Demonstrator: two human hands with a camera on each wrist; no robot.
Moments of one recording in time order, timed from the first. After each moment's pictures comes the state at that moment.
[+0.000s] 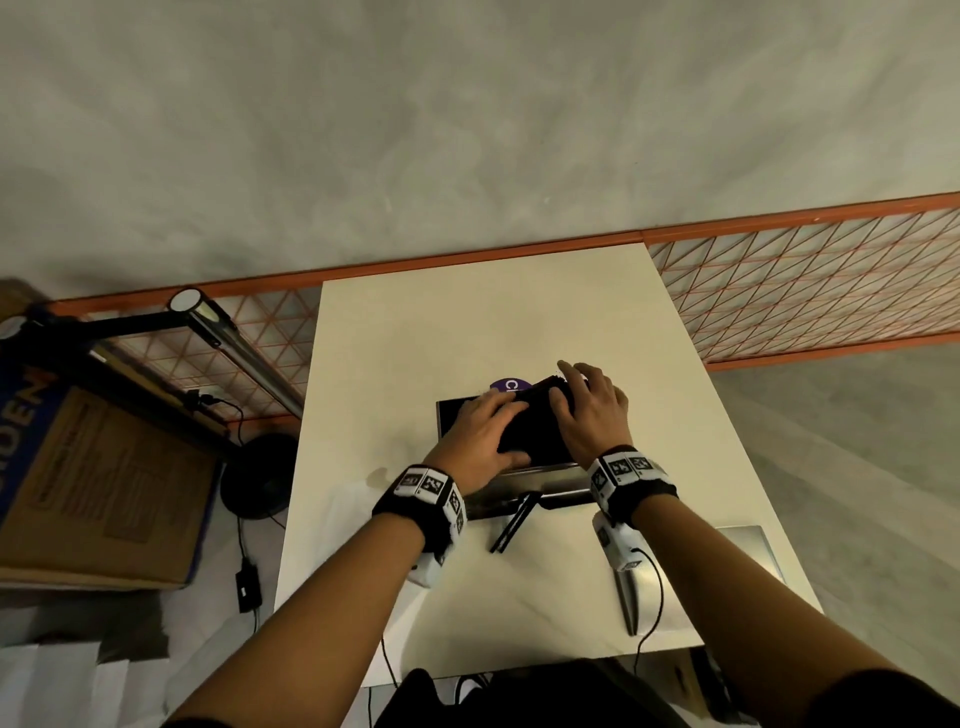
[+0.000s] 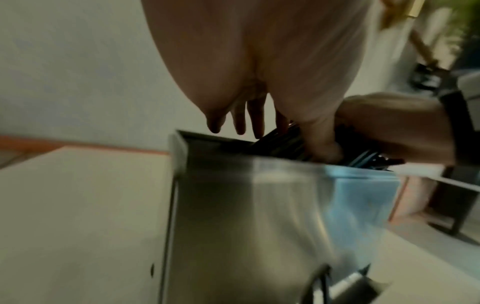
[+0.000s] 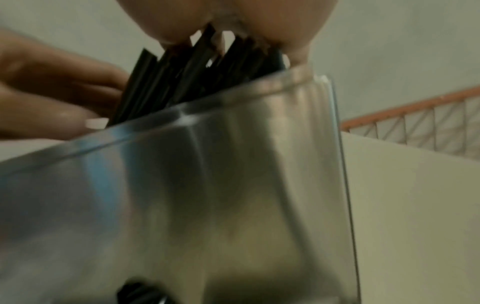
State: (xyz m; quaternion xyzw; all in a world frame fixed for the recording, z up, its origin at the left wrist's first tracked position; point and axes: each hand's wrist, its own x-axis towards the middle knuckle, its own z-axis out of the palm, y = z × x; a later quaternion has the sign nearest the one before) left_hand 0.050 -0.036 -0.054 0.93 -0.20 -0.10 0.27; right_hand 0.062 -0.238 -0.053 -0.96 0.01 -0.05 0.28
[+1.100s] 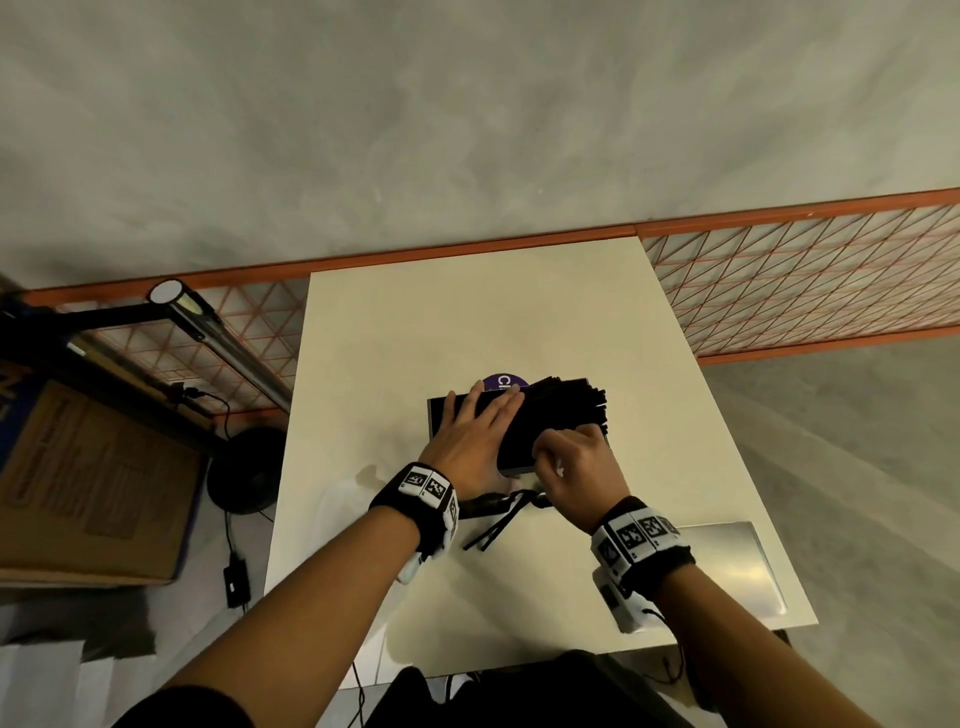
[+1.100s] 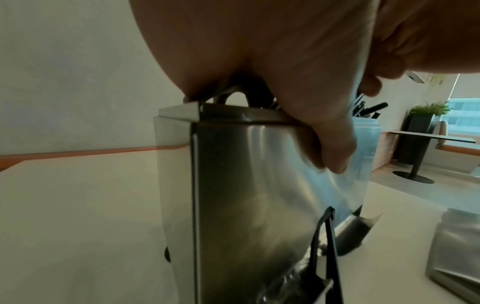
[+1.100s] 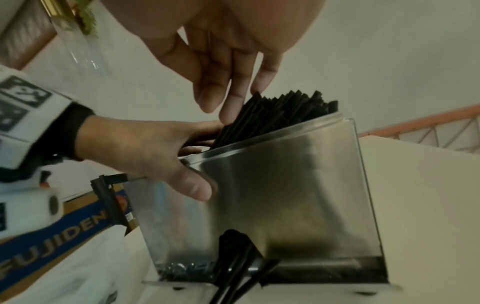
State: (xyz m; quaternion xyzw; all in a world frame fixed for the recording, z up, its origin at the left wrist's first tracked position) left_hand 0.051 -0.041 -0.067 0.96 -0.24 -0.14 0.08; right_hand -0.005 -0.226 -0.030 -0.92 -0.17 -0.12 0.32
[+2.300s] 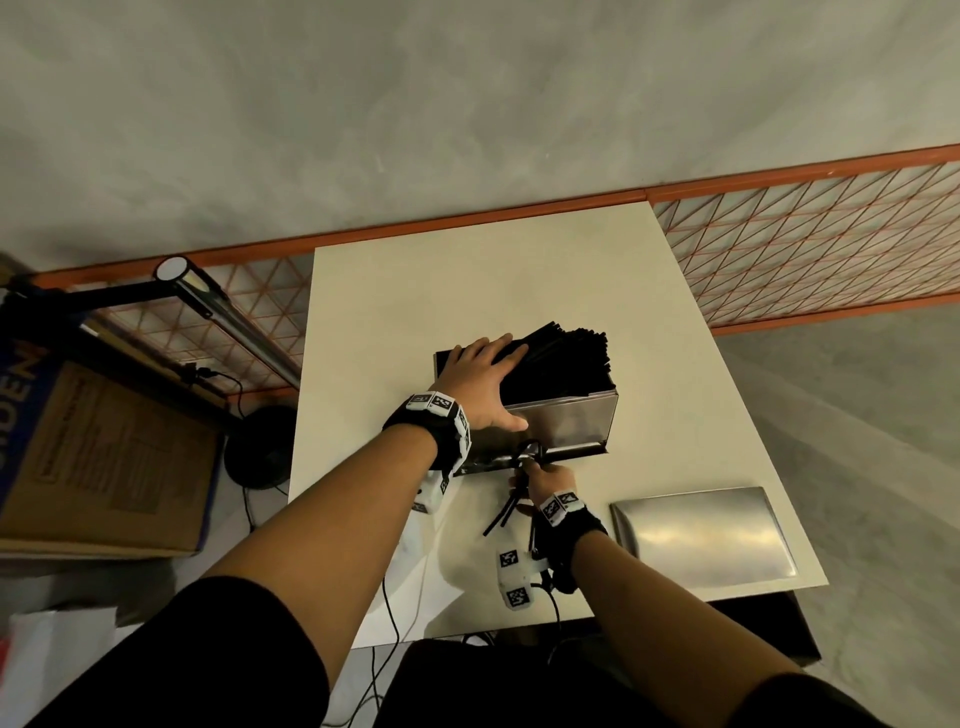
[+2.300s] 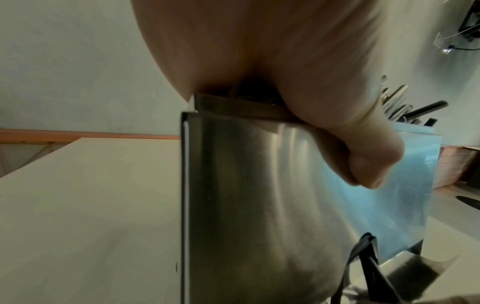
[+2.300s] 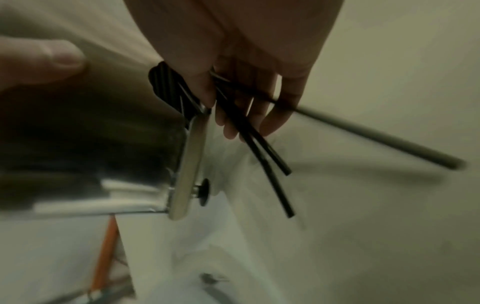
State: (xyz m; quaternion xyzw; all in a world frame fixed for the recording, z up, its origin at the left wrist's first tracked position) left_hand 0.093 -0.040 -0.051 0.95 -0.22 -0.20 0.05; right_hand -0.021 -0.173 -0.164 -0.65 0.40 0.24 0.60
